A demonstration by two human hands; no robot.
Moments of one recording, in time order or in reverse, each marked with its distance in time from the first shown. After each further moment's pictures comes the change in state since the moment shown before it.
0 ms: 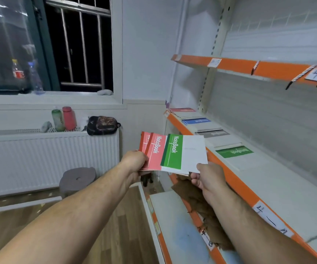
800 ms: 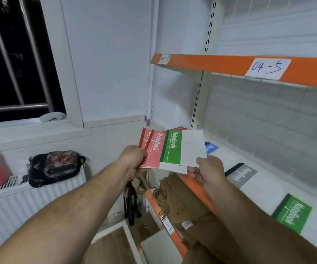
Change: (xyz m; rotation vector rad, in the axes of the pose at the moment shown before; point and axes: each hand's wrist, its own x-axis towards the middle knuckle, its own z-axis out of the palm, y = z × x) left_hand 0.379 0.141 0.081 0.102 -0.193 0.043; right_hand 0.327 -0.085 0.140 0.104 0.153 0.011
